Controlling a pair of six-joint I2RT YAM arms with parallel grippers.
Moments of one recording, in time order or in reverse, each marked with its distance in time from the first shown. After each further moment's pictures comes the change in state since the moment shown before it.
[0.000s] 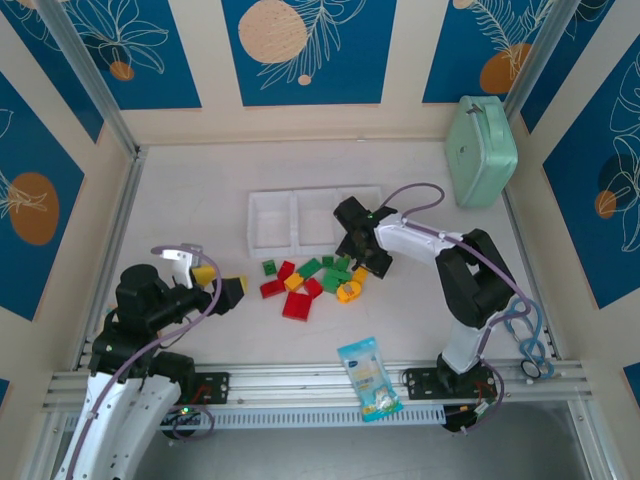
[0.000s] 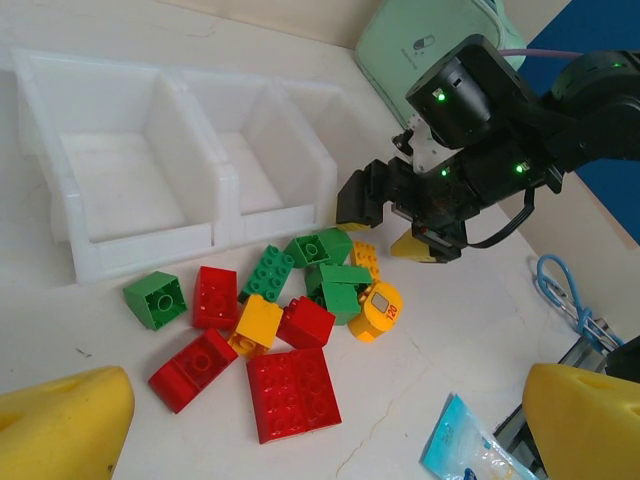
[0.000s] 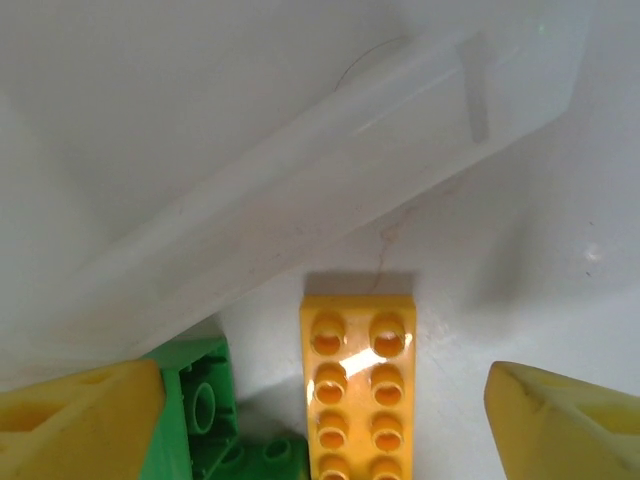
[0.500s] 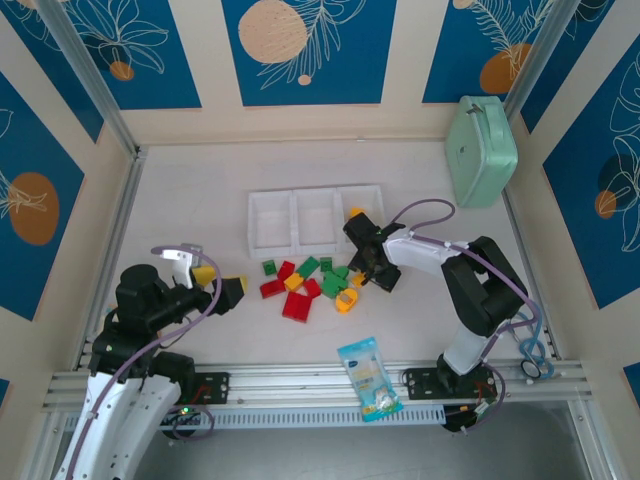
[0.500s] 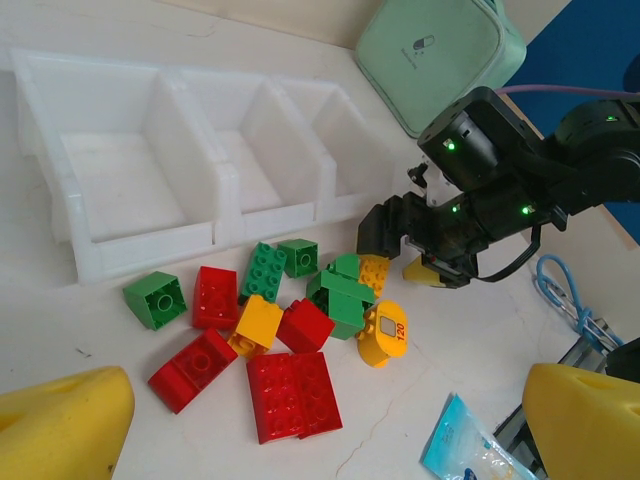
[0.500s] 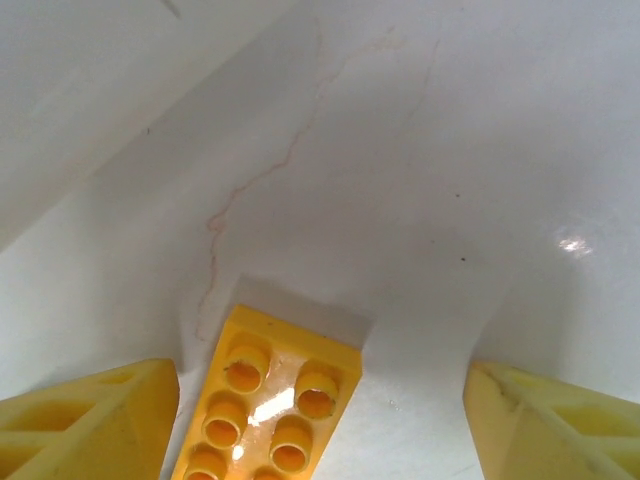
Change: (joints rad) left arm 0.000 0.000 0.000 0.000 0.000 0.000; right arm 0.001 -0.063 -0.170 0.063 0.019 0.027
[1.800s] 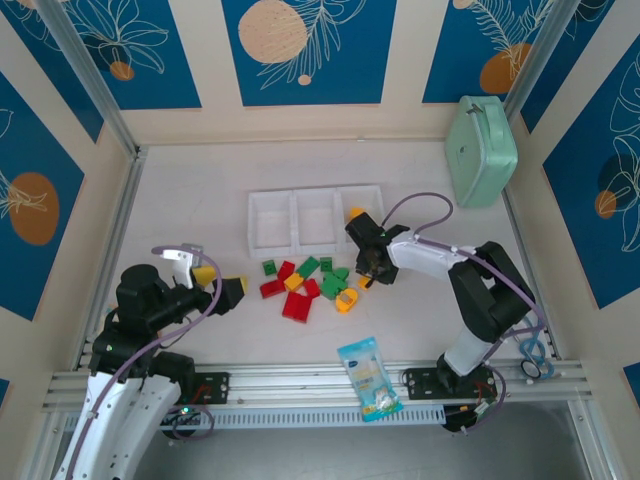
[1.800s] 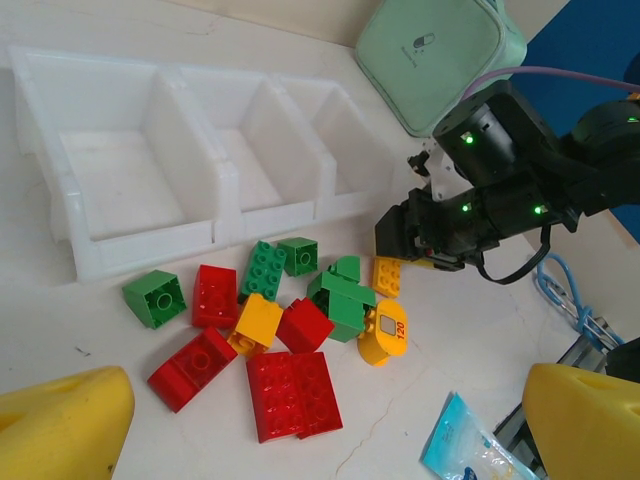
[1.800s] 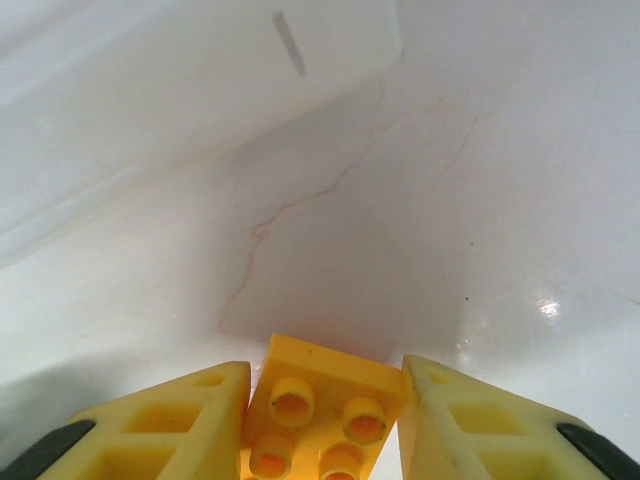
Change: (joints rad) left arm -0.002 0.001 -0.002 0.000 0.000 0.000; right arm -0.006 -0.065 -0.034 0.047 0.034 -0.191
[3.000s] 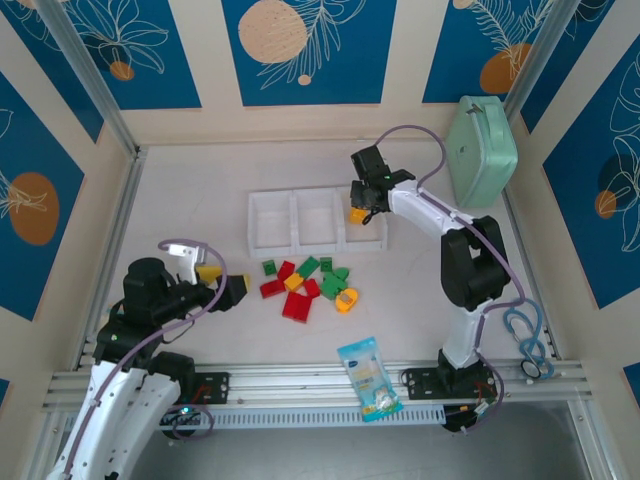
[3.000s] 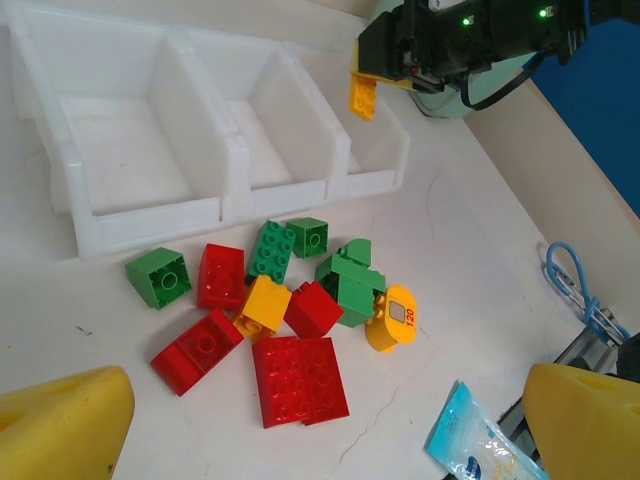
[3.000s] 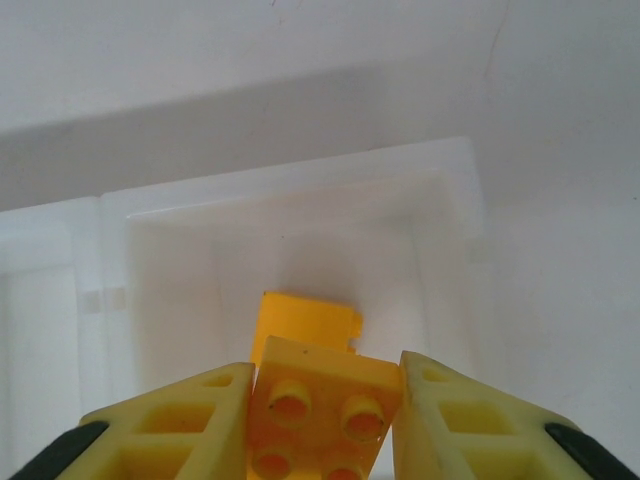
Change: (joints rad) left arm -0.003 0.068 -0.002 0.000 0.000 0.000; right arm -0.170 0.250 0.540 0.051 0.008 -0.511
